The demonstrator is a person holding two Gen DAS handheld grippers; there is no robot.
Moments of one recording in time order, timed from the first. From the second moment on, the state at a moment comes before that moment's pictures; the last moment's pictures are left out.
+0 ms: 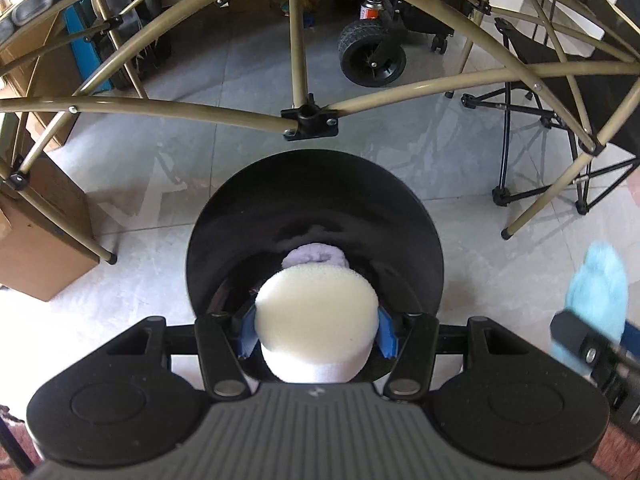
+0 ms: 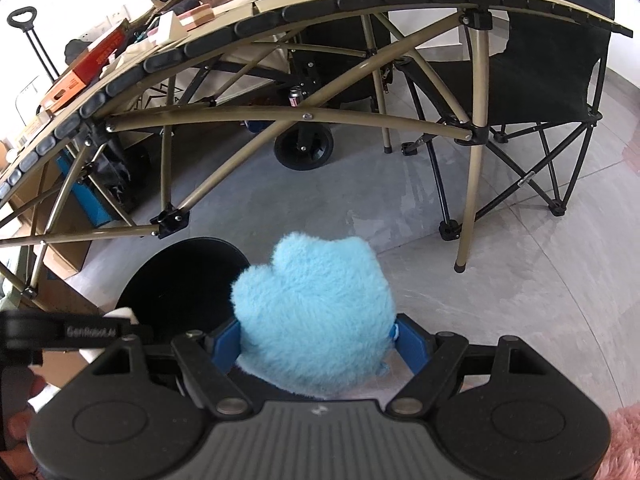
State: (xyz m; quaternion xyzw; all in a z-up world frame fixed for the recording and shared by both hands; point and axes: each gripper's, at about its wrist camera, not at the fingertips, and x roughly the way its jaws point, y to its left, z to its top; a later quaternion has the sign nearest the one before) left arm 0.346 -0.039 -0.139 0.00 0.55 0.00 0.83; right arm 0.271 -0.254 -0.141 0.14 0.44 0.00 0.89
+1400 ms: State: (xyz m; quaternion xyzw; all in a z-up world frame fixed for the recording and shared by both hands) left arm 0.363 -0.039 -0.139 -0.03 0.57 0.06 0.82; right arm 0.279 -0.259 -0.150 0.14 0.46 -0.01 0.88
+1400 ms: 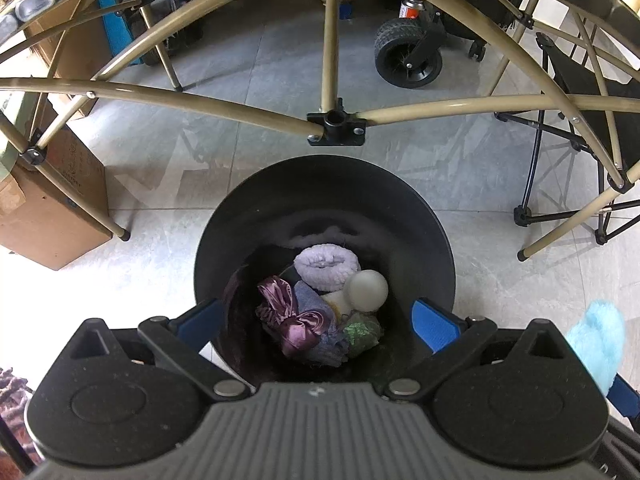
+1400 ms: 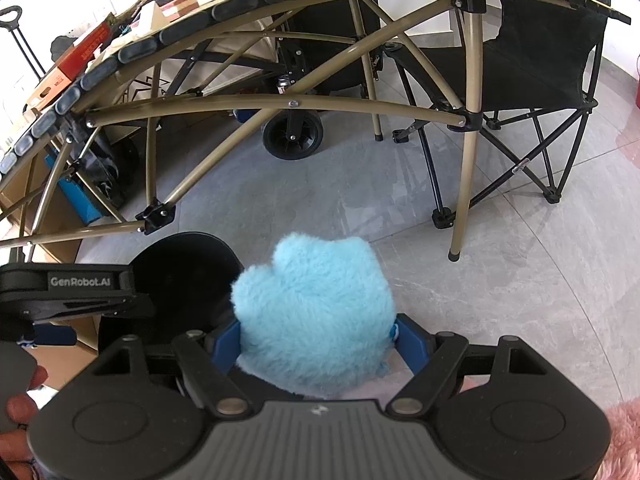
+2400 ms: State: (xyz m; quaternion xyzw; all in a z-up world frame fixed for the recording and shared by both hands) left arm 0.320 0.101 -0.110 -0.12 0.53 0.13 0.83; right arm 0.313 -0.146 -0.126 0.09 0.45 0.06 0.89
